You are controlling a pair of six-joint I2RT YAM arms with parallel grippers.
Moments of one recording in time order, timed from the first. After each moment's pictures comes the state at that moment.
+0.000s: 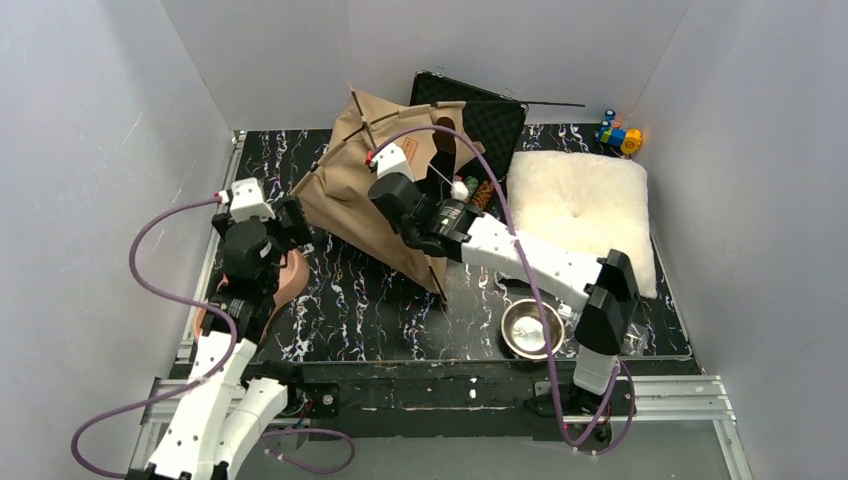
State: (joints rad) left arm -0.21 0.71 0.79 -0.33 -0.38 -0.18; right arm 1.10 1.81 1.71 -0.53 0.62 0.22
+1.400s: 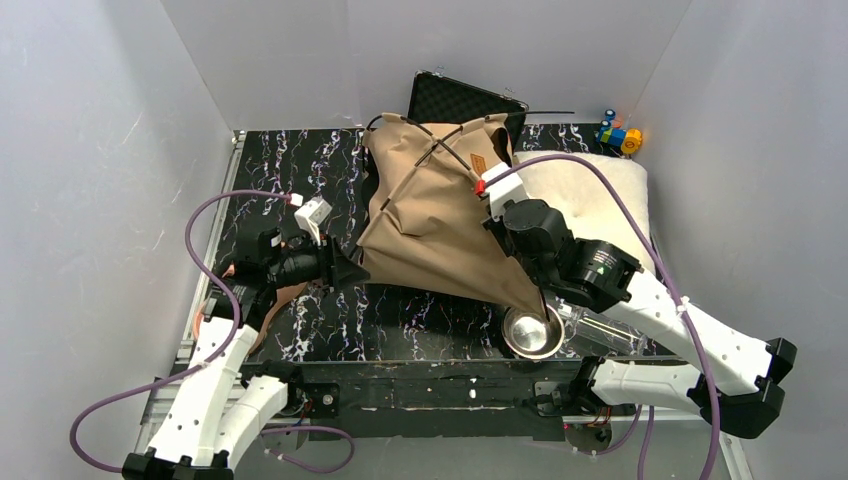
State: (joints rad) left arm -0.21 0.76 0.84 -0.61 0.77 -0.26; right arm 1.02 1.06 1.24 -0.66 0.64 -0.08
